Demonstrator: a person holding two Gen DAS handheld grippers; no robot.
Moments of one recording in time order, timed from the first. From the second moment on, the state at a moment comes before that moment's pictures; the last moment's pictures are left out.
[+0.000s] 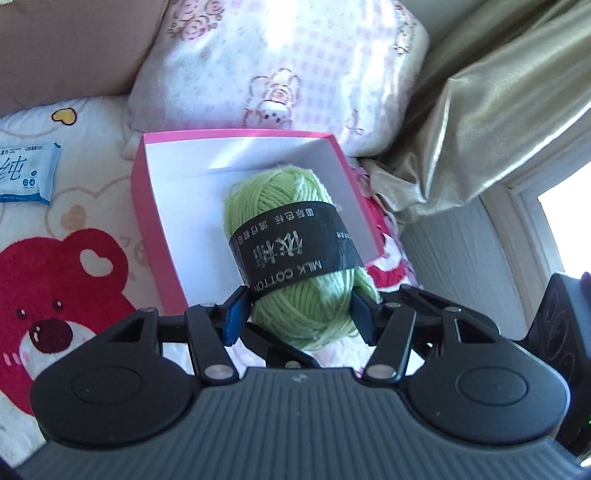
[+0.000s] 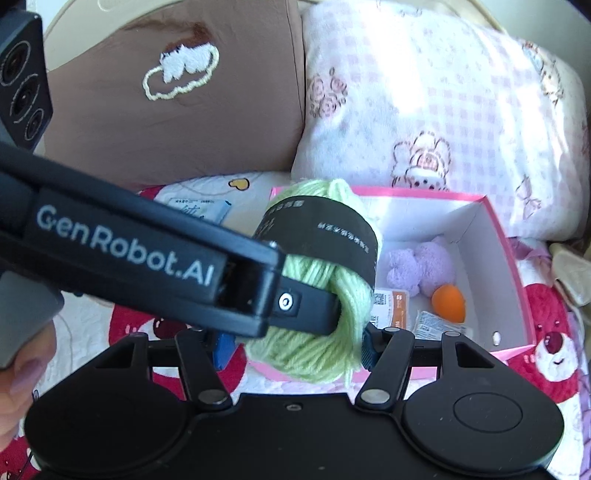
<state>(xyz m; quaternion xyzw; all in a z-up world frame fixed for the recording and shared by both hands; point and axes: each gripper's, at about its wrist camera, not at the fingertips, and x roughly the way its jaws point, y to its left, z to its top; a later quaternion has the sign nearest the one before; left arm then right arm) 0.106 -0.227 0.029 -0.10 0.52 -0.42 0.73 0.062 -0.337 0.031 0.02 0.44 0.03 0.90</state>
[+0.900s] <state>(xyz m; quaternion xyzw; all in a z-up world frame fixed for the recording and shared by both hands) 0.122 -0.259 -0.015 -0.02 0.52 -0.37 0.77 0.076 -0.354 -0.040 0.04 0.46 0.02 0.89</state>
